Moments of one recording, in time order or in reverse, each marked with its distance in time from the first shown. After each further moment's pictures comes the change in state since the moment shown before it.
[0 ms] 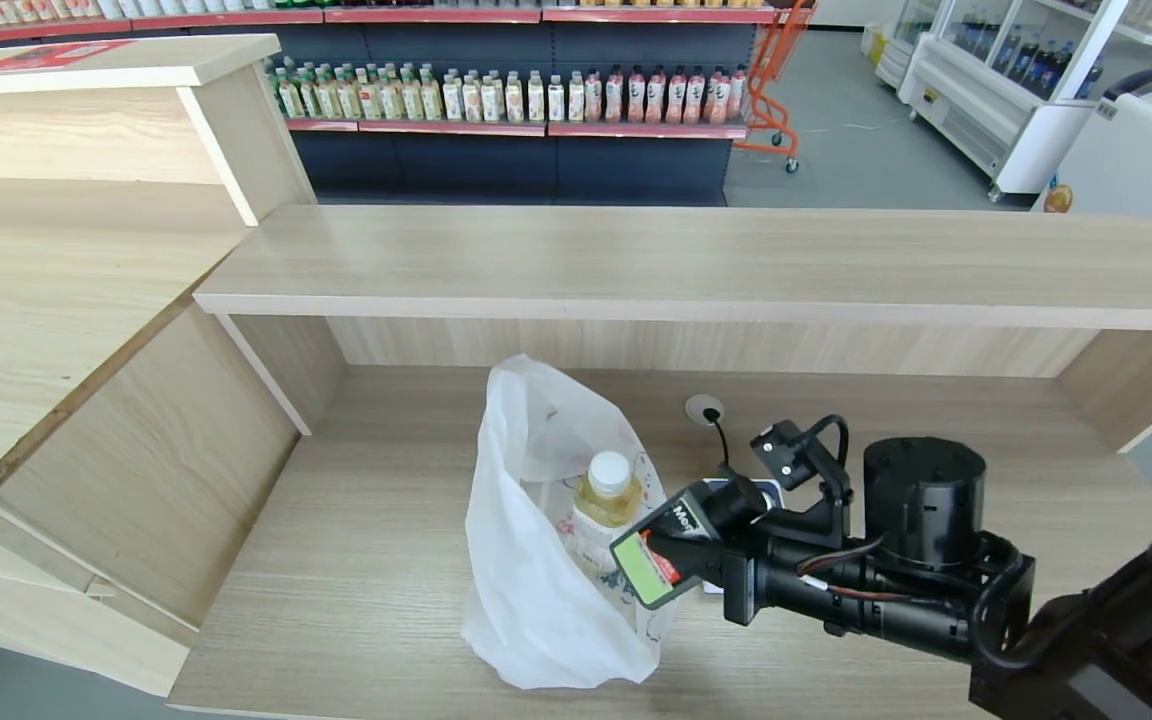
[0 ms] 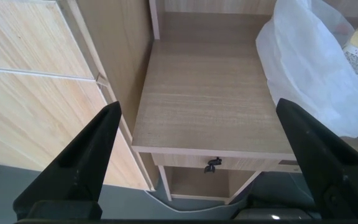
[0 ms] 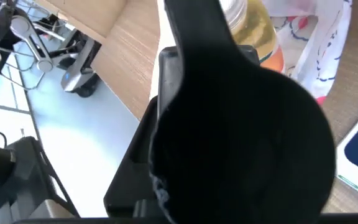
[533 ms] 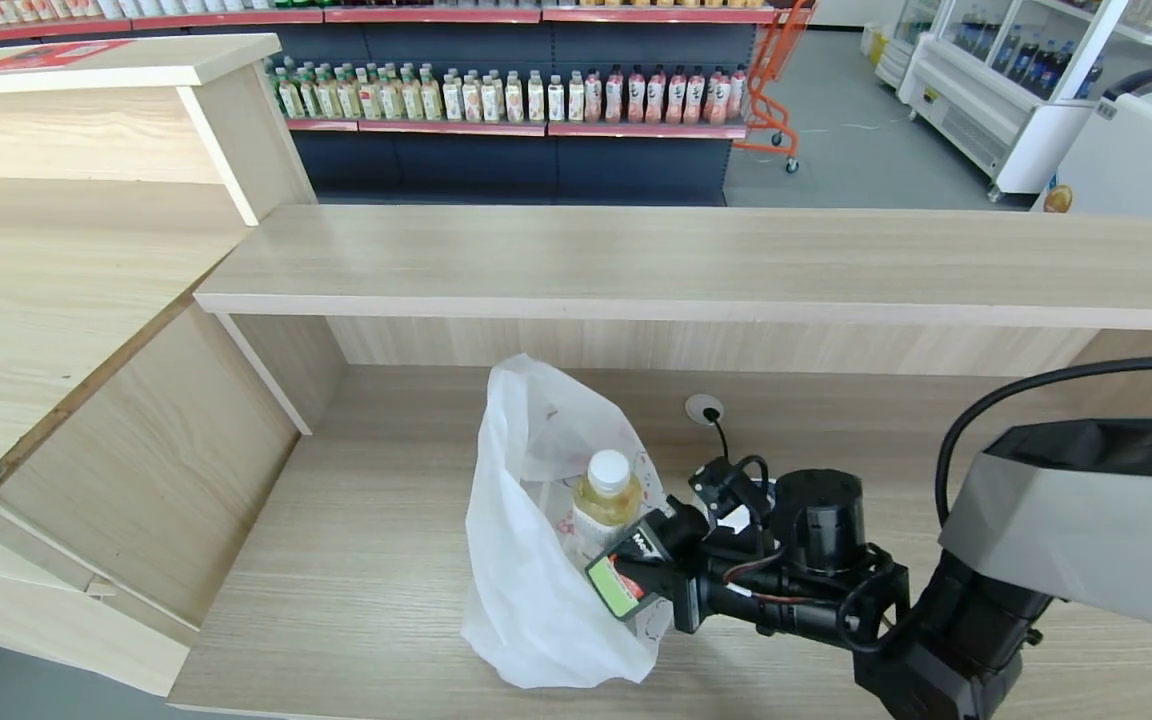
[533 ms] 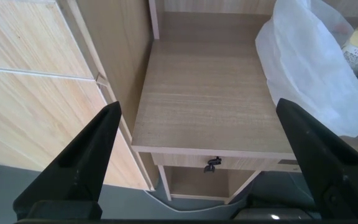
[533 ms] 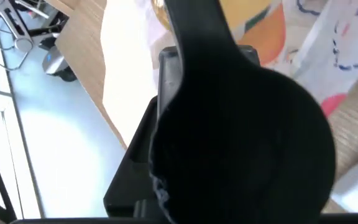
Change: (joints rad) left arm 0.000 0.000 0.000 0.000 0.000 0.000; right arm -0.016 0.304 -0.135 -0.119 0.055 -0.090
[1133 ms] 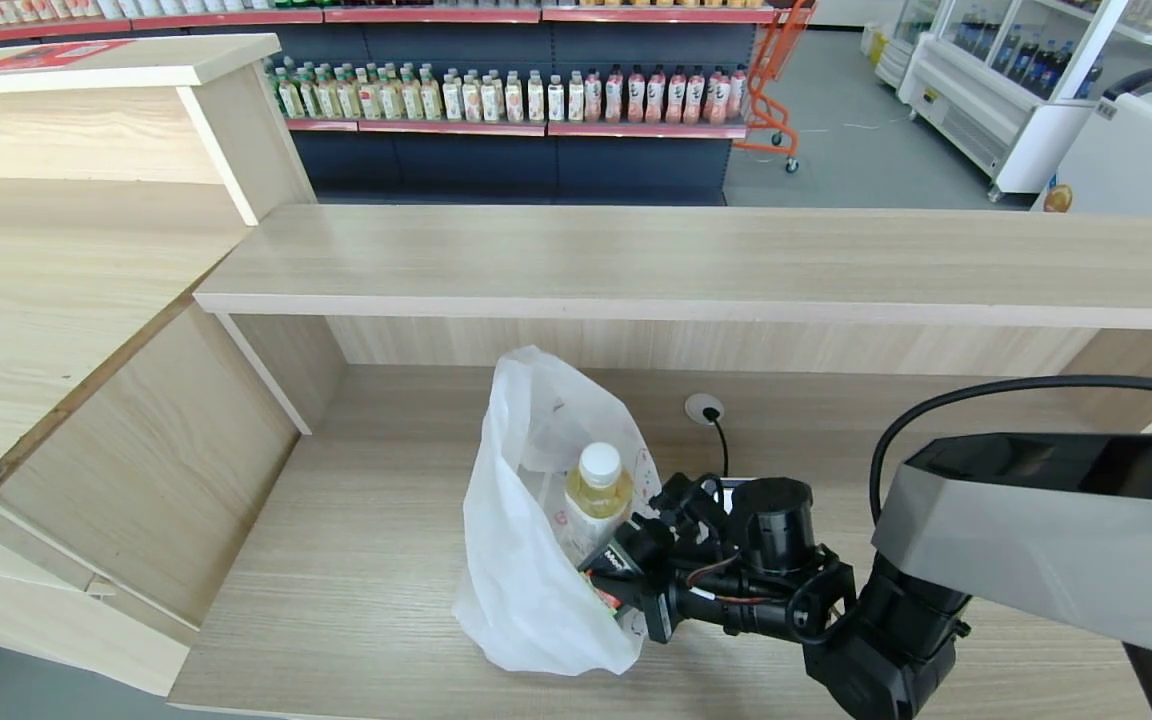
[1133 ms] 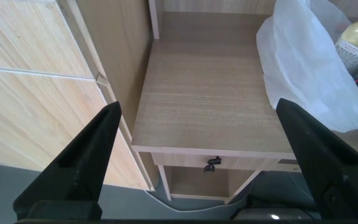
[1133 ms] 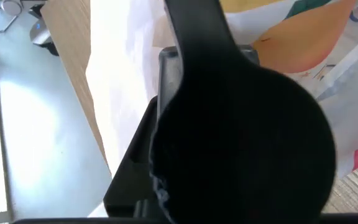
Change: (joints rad) left arm 0.000 0.000 0.000 0.000 0.000 0.000; right arm 0.016 0.109 -0.106 0.031 0.024 -0.150
